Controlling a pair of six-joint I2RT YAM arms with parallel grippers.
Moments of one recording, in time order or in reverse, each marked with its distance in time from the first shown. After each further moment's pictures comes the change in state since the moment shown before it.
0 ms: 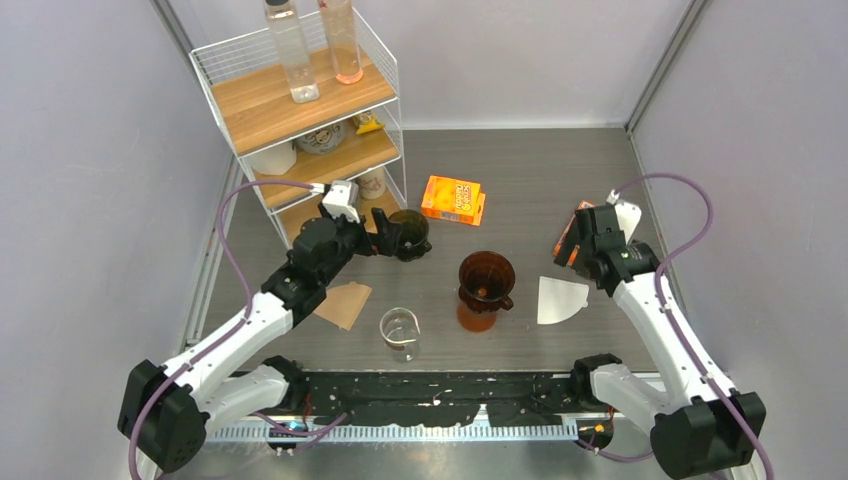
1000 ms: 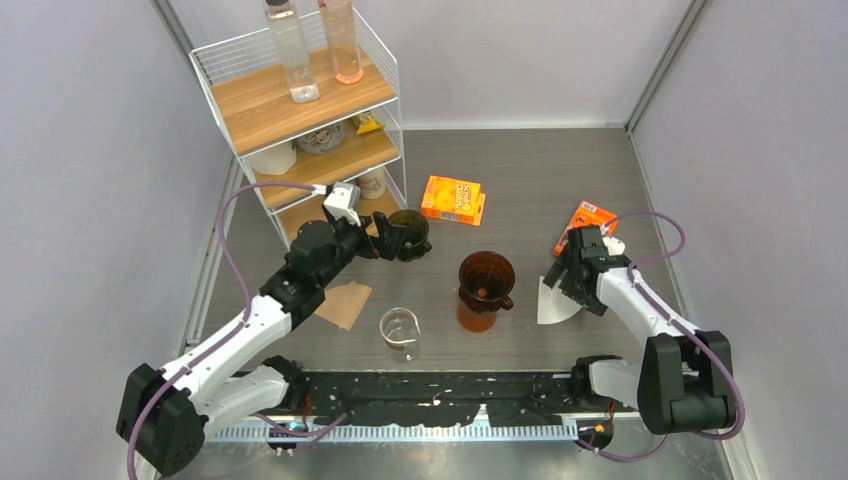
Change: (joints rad) left arm 0.000 -0.025 -0.020 0.045 0.101 0.003; right arm -0.142 0.198 -0.335 0.276 -0.190 0.118
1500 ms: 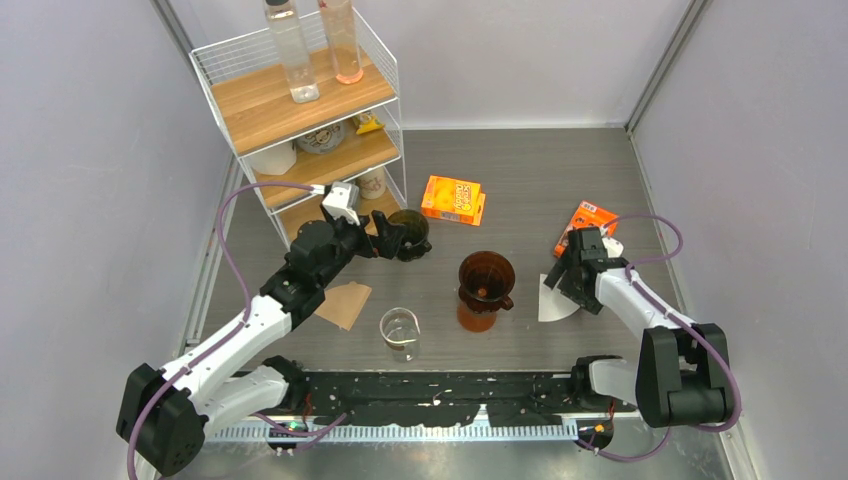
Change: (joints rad) left arm 0.000 0.000 0.000 0.000 -0.027 -0.003; right arm -0.010 0.035 -0.033 0.083 -0.030 -0.006
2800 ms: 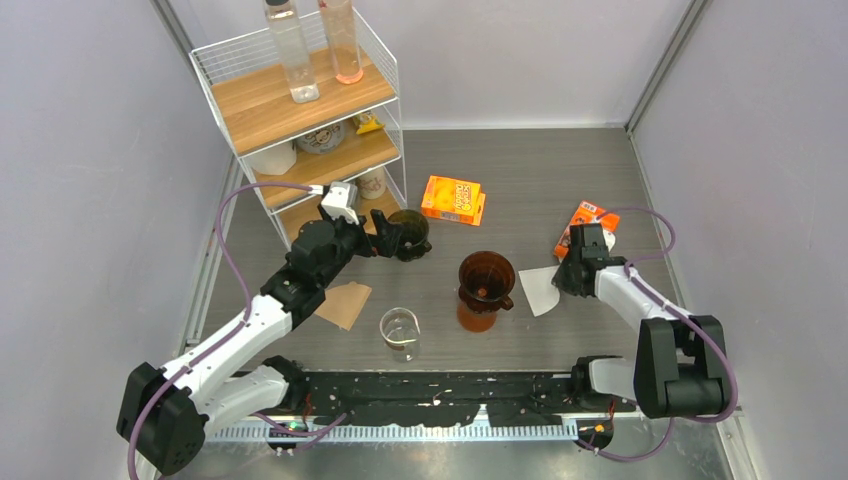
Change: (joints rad) left arm 0.000 0.005 0.000 -0.009 -0.044 0.000; right arm -0.014 0.044 -0.002 0.159 -0.102 -0.079
